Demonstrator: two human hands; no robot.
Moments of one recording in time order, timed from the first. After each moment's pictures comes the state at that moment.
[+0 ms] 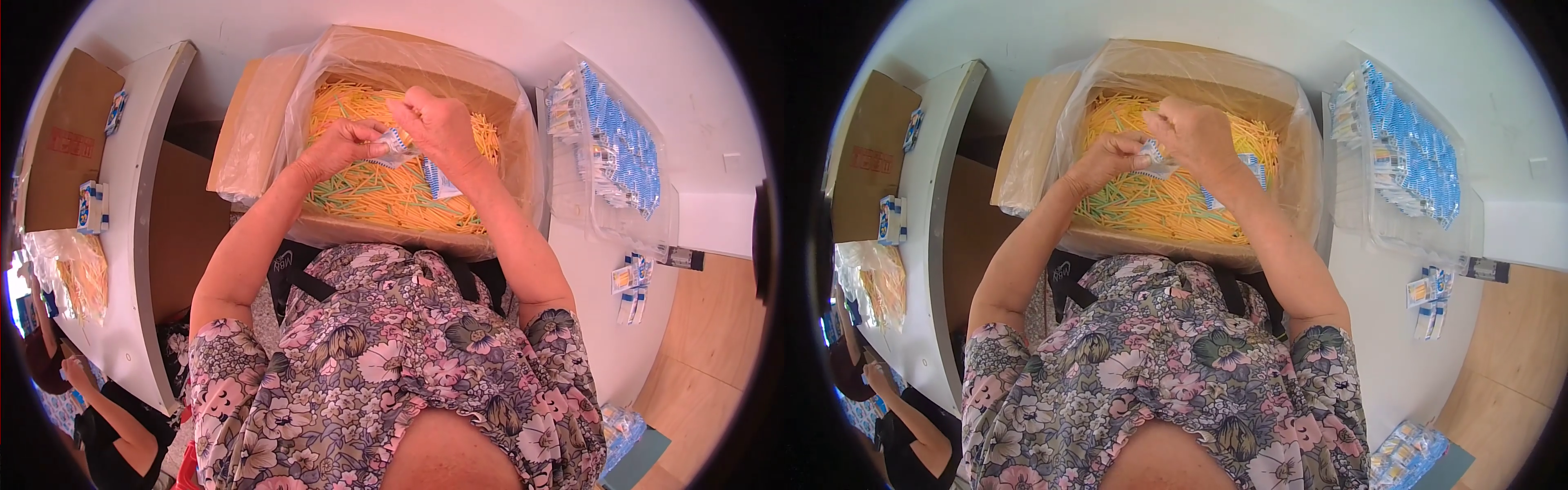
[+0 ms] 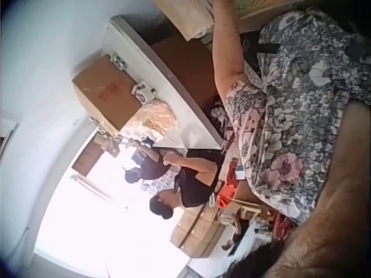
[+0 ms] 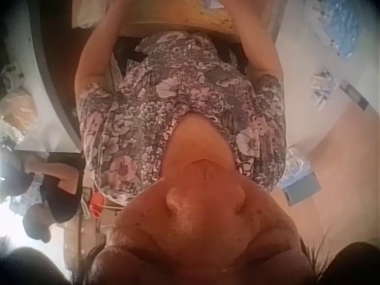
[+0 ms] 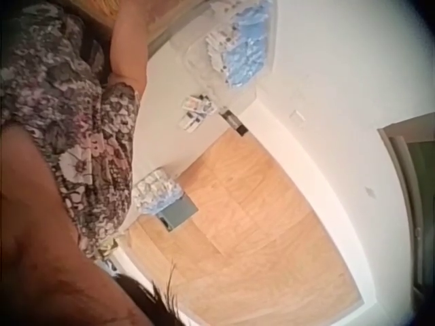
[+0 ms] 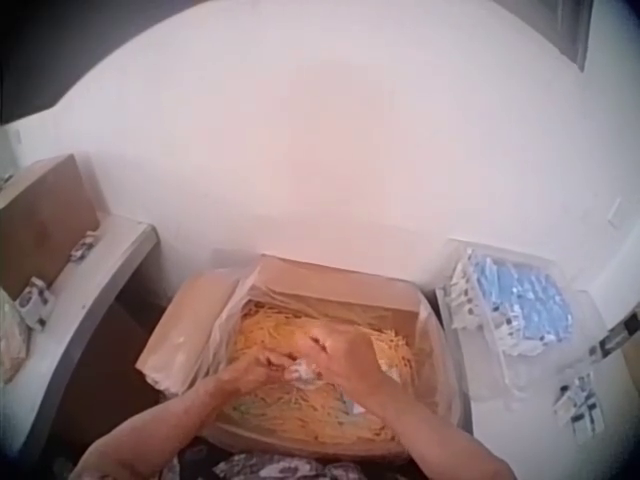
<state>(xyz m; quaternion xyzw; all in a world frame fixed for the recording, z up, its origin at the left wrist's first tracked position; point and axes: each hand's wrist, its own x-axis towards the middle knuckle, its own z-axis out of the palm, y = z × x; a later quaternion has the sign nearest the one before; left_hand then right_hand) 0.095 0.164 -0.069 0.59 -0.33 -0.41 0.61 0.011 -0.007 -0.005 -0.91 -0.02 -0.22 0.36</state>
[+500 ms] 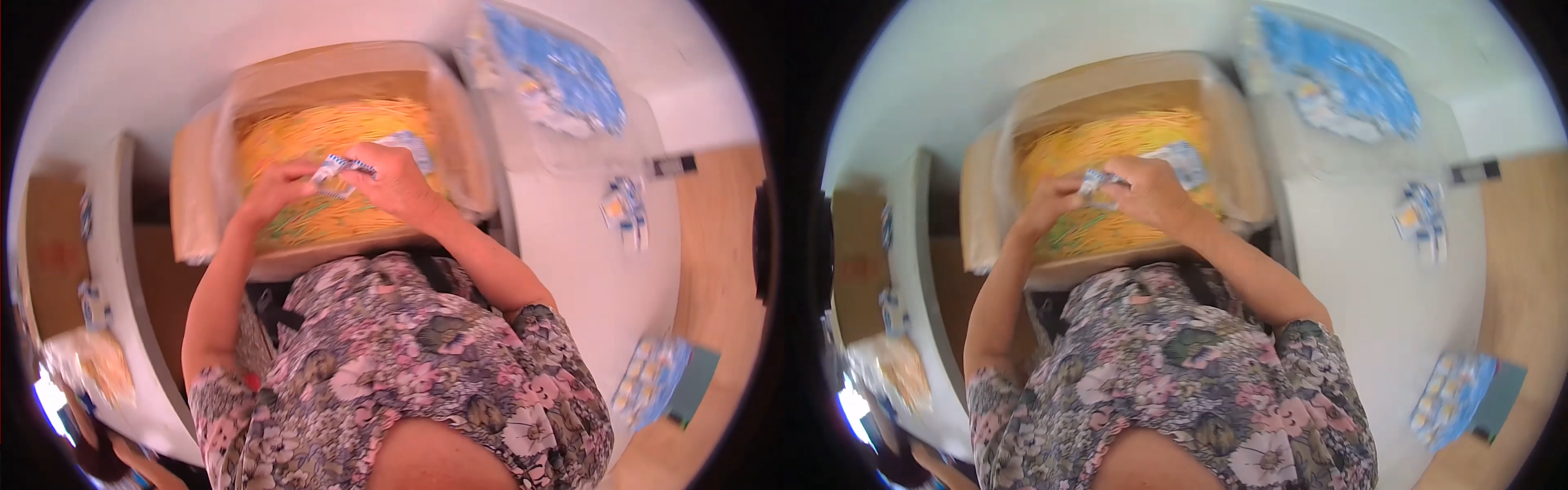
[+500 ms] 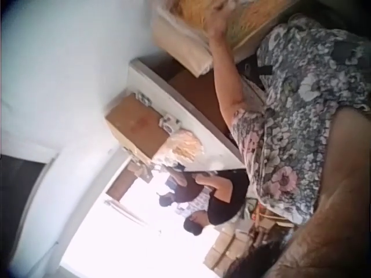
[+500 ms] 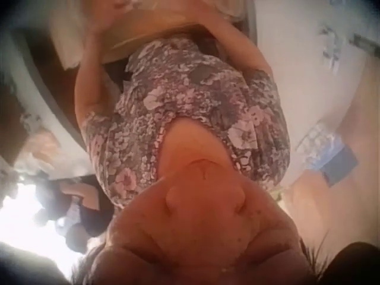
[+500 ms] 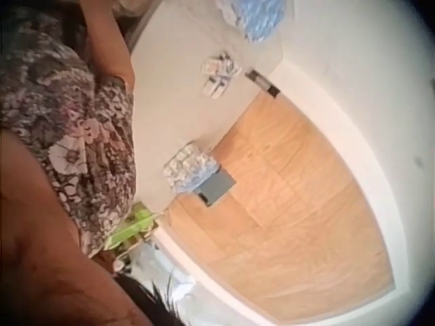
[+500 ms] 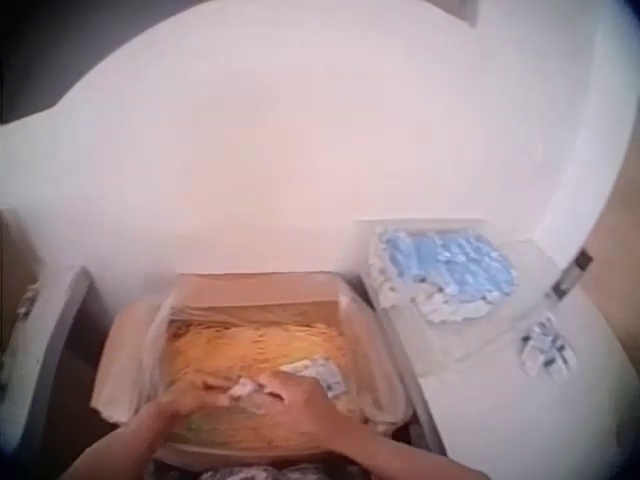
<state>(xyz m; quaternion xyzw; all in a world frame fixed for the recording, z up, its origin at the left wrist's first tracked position) 0.079 0.154 -0.061 0.66 -0.40 -0.41 0.48 -0.081 -0.028 -0.027 -0.87 0.02 -0.22 0.44</state>
